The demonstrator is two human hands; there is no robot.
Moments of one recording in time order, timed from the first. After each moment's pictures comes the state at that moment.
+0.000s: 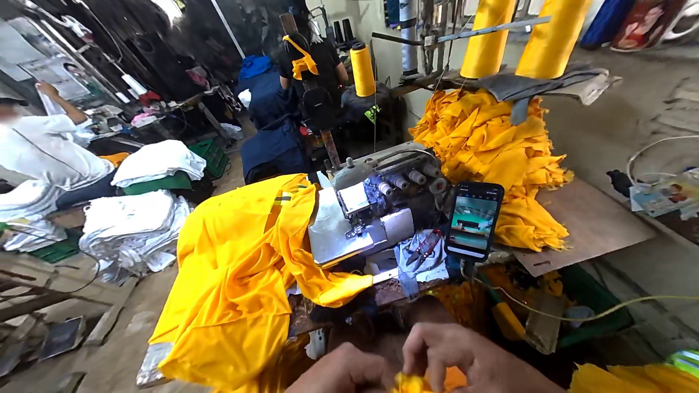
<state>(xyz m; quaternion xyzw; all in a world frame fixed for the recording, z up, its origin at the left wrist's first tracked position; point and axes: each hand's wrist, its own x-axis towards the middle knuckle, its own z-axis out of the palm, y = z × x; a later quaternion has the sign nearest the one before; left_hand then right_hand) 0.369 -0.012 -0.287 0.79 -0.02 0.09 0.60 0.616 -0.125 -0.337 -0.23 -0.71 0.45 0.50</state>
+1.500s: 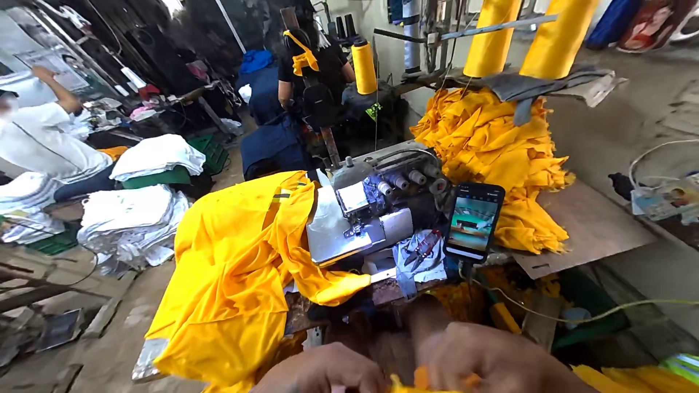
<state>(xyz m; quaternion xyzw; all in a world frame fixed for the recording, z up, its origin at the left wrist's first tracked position) 0.366 0.012 -0.283 0.74 -0.13 0.05 0.65 0.641 -0.117 -0.318 -0.15 -0.75 0.49 0.41</state>
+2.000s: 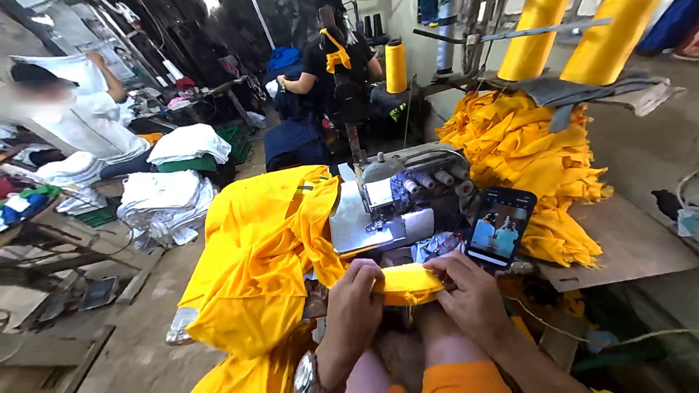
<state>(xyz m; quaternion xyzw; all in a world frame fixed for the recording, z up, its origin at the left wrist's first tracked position) 0.413 0.007 -0.309 0.86 0.29 0.41 0.10 0.618 -0.073 -0.337 -0.60 -0.62 -0.05 0.50</state>
